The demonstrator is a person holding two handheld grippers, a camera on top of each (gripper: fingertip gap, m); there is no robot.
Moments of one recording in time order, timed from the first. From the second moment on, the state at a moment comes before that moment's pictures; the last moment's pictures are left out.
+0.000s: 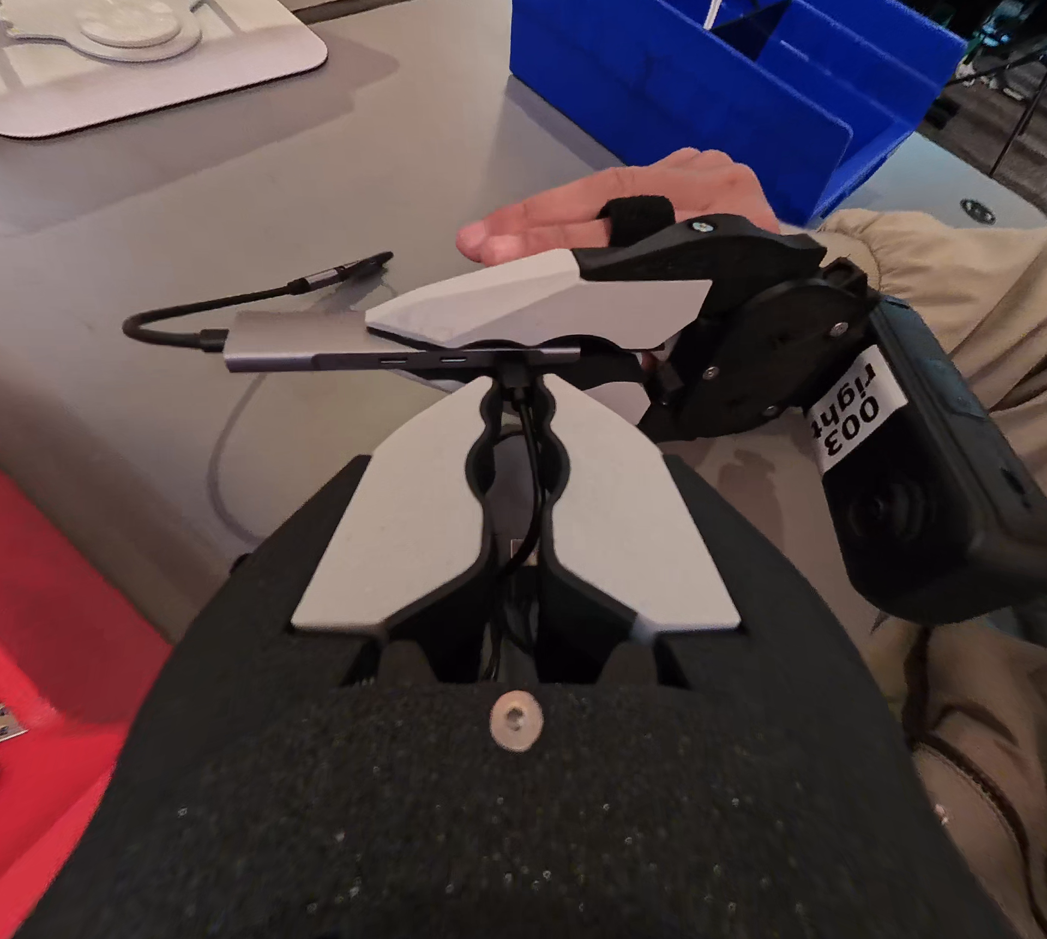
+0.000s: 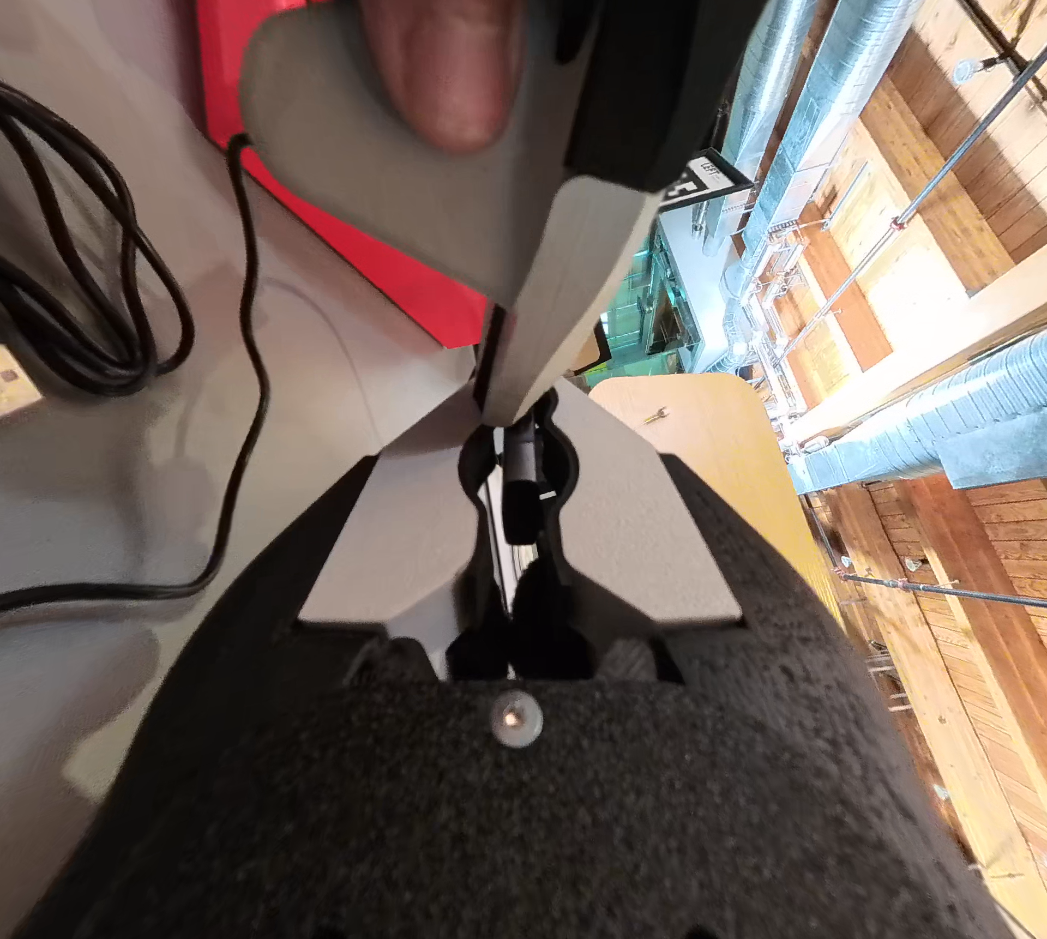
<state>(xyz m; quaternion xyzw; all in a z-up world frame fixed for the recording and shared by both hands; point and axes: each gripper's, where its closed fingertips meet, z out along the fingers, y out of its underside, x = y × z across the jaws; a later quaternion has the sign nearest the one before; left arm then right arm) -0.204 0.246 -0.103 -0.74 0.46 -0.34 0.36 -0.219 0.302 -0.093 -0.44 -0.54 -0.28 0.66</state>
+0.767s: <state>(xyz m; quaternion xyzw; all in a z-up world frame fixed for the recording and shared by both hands) -0.249 0.244 -0.040 -0.69 0.39 -0.42 0.44 -0.195 0.314 -0.086 -0.50 -0.48 -0.23 0.68</state>
